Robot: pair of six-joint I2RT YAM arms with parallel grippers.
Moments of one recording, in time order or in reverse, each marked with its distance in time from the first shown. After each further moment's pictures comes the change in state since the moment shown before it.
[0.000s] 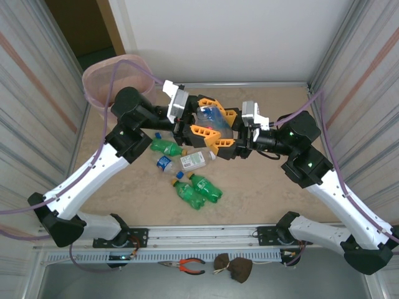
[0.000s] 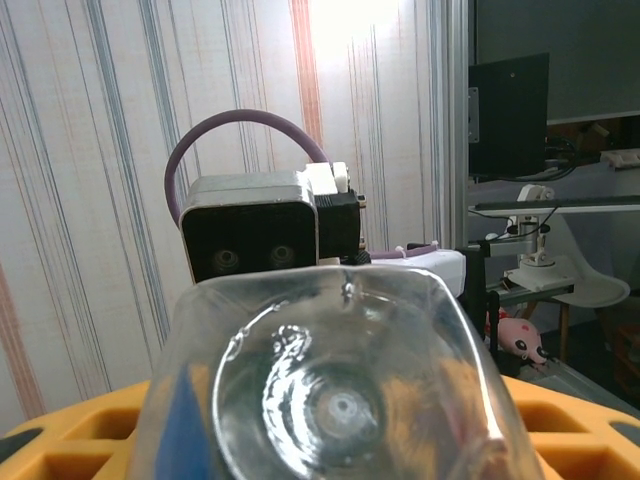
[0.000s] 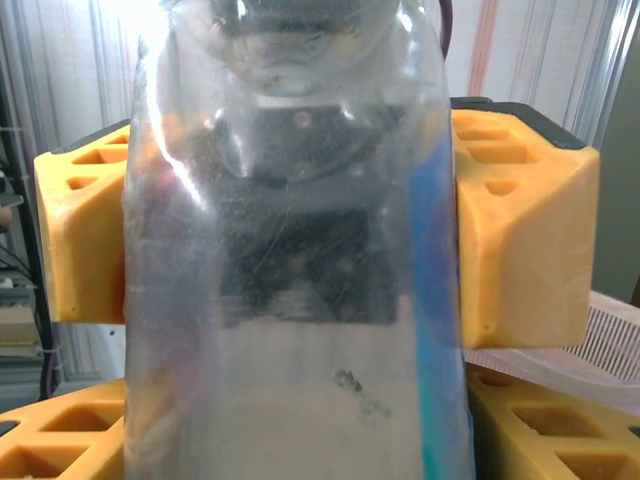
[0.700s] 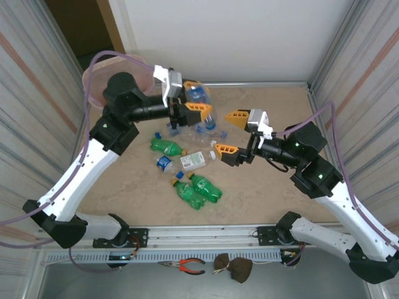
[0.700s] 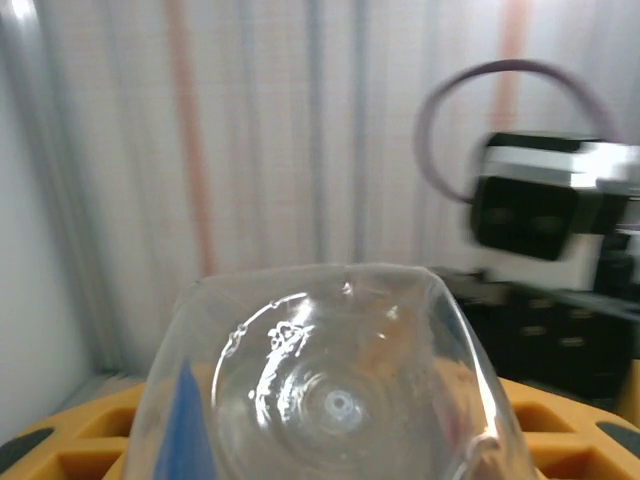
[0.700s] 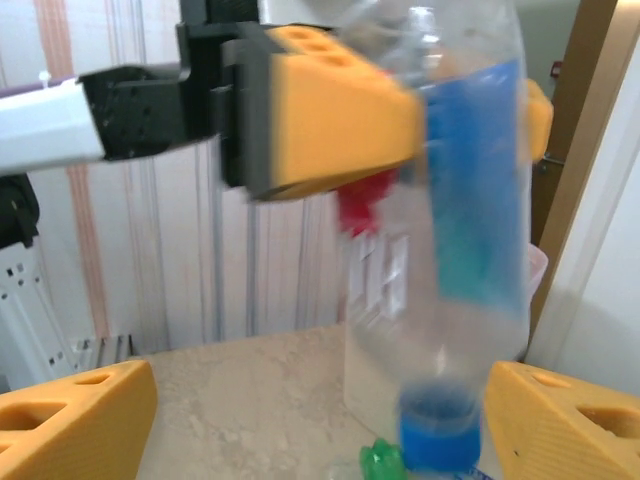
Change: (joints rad) left arm 0.169 -0.006 0.115 -0.397 -0.233 0.172; right arm 0.003 -0.127 -0.071 -0.163 0.231 -0.105
